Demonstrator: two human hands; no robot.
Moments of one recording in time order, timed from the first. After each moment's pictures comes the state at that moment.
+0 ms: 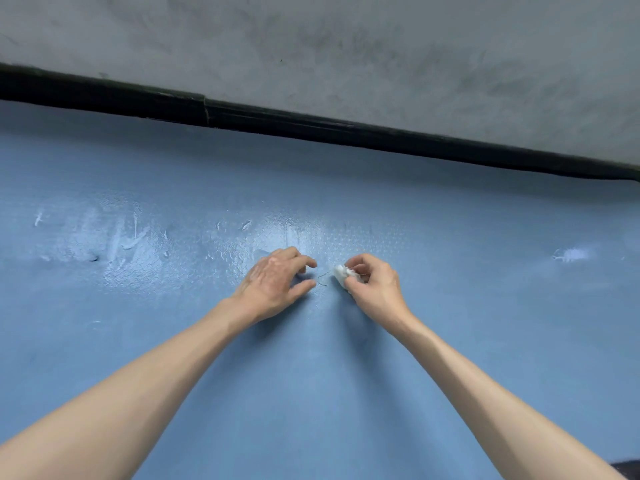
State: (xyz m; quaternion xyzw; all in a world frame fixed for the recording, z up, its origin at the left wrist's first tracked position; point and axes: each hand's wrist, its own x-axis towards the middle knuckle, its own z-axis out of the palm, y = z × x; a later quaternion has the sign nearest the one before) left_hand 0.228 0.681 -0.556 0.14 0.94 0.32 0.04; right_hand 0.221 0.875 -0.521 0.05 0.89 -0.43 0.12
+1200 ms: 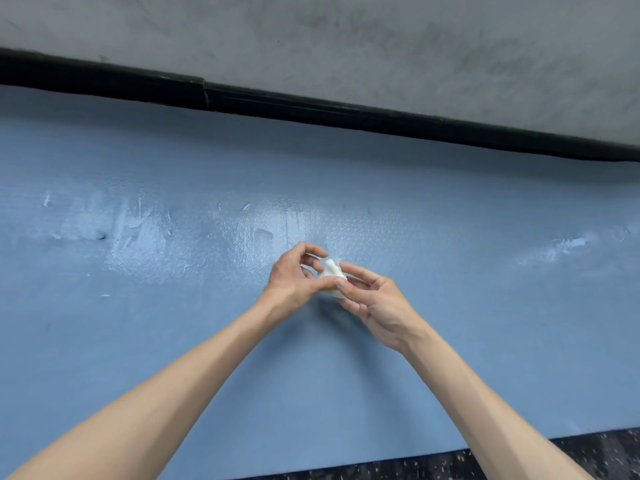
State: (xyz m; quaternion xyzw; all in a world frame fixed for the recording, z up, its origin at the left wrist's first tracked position) left_hand 0.270 0.725 -0.535 -0.10 0.74 0.66 0.11; right_hand 0.274 0.886 -0.504 0.16 0.56 -0.76 0.29
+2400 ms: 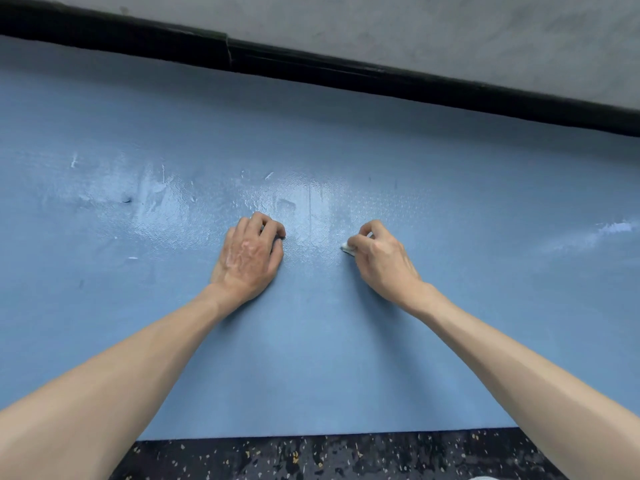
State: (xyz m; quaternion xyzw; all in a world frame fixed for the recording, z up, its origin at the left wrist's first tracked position) left_hand 0.289 0.643 -0.587 0.02 0.97 0.21 -0.11; right_hand 0.242 0.876 -0.547 -0.25 0.95 -0.17 0.04
